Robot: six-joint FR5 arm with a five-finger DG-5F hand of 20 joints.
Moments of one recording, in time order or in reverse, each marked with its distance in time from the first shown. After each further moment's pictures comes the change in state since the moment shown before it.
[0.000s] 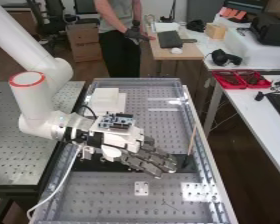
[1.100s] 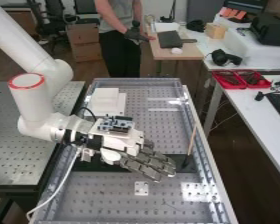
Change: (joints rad) arm -0.011 -0.008 0.004 -0.004 -0.003 0.009
